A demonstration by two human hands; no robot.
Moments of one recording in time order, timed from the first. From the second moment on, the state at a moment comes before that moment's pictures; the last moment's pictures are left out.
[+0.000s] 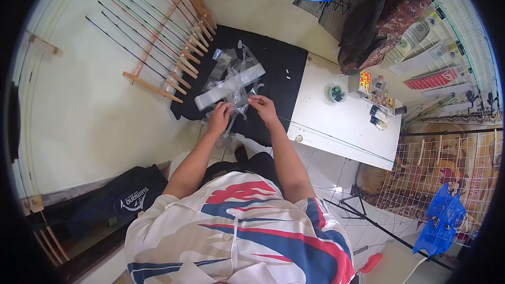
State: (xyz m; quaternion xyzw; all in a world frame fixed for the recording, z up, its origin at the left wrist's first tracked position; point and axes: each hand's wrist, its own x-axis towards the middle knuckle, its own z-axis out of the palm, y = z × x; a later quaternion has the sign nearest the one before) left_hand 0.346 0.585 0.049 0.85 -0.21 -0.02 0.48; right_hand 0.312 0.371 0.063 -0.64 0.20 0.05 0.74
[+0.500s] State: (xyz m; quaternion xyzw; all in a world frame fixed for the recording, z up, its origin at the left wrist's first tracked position) left_hand 0.352 0.582 0.039 0.88 -0.25 -0.02 0.41; right_hand 0.325 0.362 0.057 -0.59 0.23 -0.08 0.77
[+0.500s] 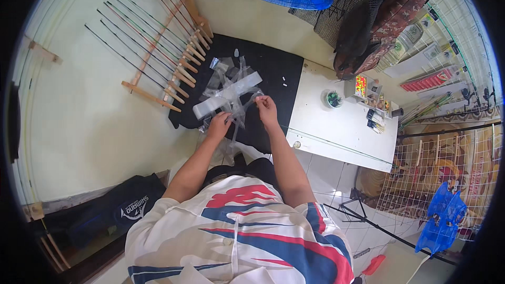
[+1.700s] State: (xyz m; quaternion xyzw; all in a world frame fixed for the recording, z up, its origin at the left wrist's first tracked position) left_hand 0.365 0.599 0.027 0.88 -0.20 -0.02 0.43; right_hand 0.333 0.348 0.077 -0.57 0.34 -0.22 0.72
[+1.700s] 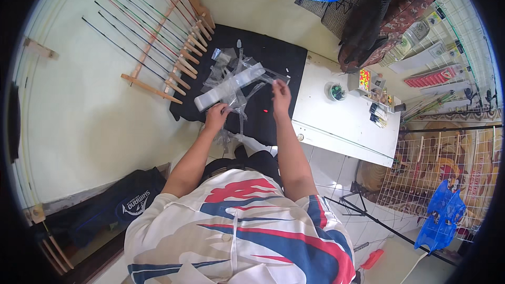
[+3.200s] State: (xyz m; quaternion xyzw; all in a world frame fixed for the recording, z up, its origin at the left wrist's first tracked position) left_hand 0.358 0.585 0.057 0.86 -0.23 -0.09 0.45; right_hand 0.328 0.361 0.033 -0.75 0.22 -0.07 0.62
